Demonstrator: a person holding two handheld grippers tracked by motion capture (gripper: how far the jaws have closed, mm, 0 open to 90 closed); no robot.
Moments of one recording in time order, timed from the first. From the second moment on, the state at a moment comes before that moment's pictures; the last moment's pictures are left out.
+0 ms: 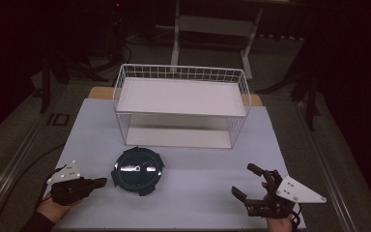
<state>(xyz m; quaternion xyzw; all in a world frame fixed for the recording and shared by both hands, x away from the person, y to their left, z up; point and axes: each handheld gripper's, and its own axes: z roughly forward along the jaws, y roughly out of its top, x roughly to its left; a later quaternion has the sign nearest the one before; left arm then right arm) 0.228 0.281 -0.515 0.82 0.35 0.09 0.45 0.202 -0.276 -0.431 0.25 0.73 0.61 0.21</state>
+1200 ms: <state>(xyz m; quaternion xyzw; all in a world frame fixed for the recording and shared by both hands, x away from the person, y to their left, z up) 0.255 0.262 -0.508 0.82 0.39 0.08 0.42 0.203 -0.272 -0.436 0.24 0.74 0.60 0.19</state>
